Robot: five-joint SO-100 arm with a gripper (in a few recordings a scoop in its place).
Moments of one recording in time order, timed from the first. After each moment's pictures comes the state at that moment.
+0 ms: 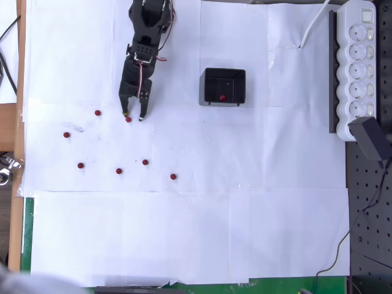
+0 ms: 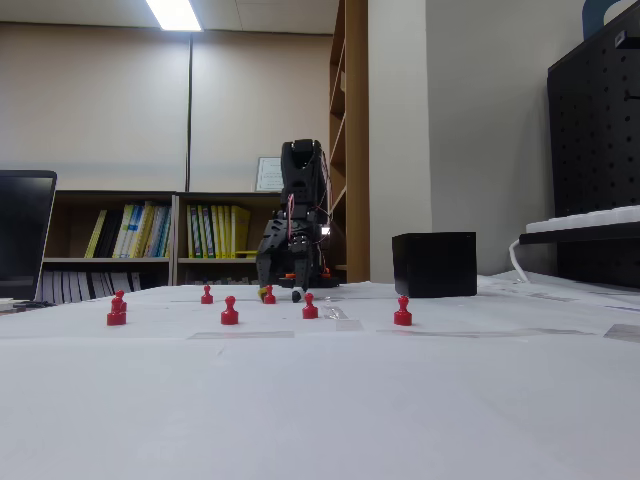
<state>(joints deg) 12.5 84.9 25.0 -24.9 -90.2</state>
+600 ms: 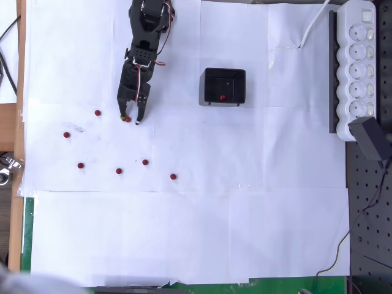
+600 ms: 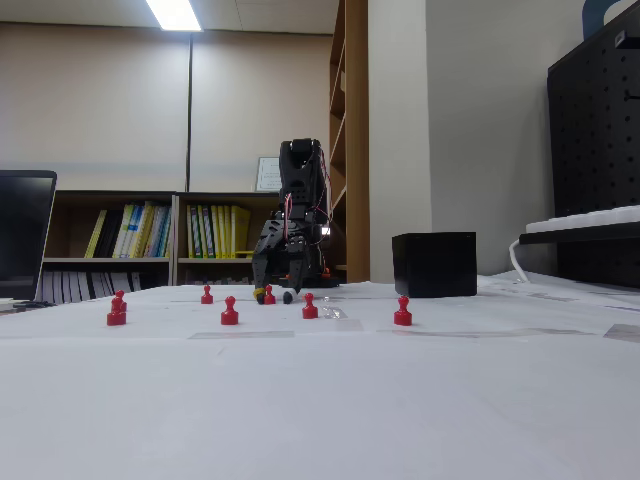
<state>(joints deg) 12.5 86.7 26.6 -25.6 -90.2</state>
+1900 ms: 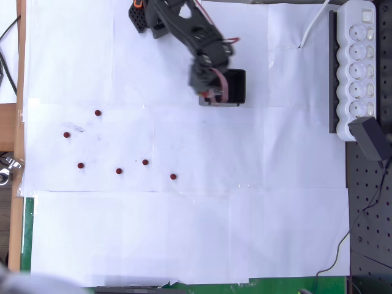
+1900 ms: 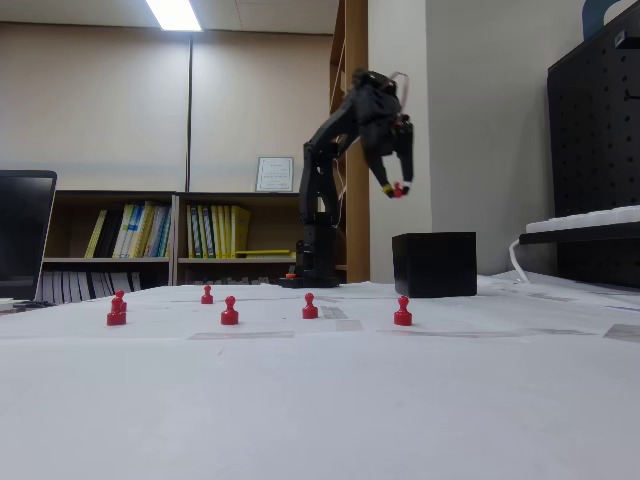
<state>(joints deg) -38.1 92.1 114.8 100.5 -133.7</state>
